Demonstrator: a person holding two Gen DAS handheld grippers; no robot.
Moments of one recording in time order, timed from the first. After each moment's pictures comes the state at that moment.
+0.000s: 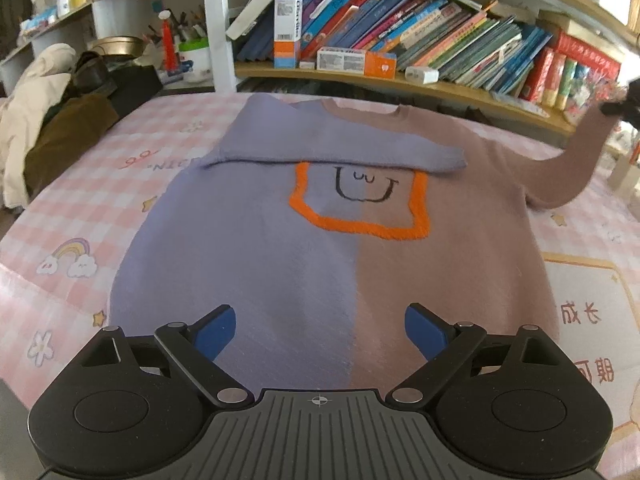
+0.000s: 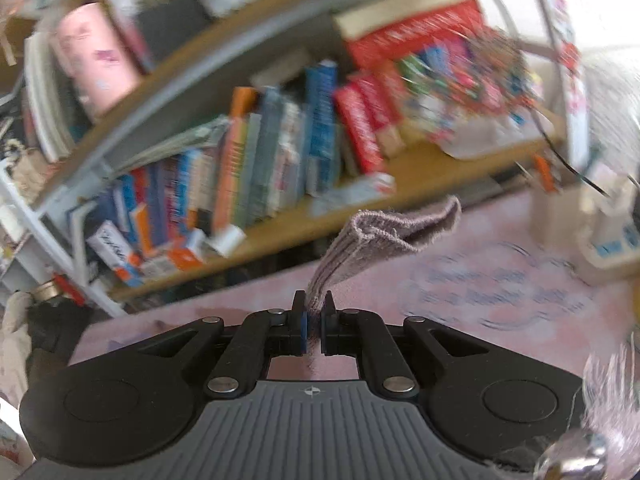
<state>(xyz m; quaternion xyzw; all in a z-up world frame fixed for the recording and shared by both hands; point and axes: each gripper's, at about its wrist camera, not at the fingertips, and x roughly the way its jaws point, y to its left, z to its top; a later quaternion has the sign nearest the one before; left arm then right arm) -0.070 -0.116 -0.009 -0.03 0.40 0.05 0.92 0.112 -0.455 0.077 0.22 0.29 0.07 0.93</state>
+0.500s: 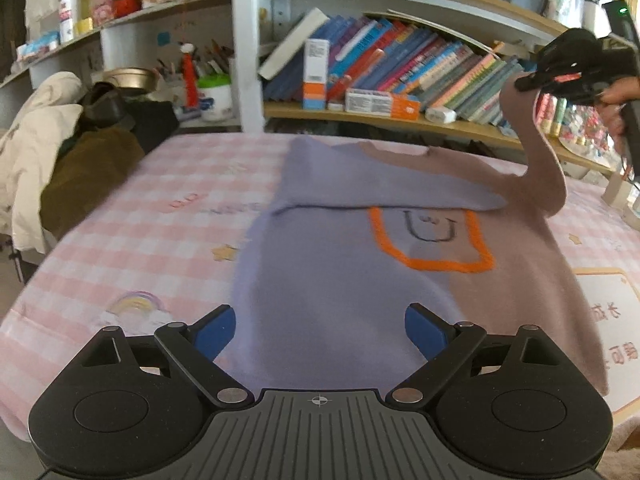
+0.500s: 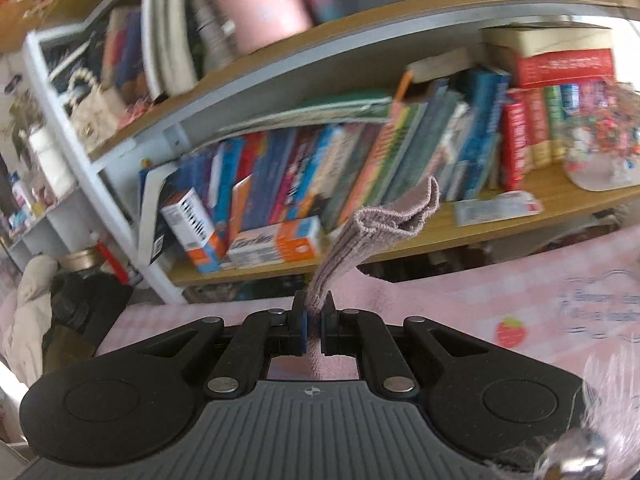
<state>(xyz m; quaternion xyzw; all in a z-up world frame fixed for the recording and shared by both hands) -0.084 -0.010 0.009 -0.02 0.35 0.02 0.94 0.148 -0.276 0.098 0.16 0.29 0.11 0.94</state>
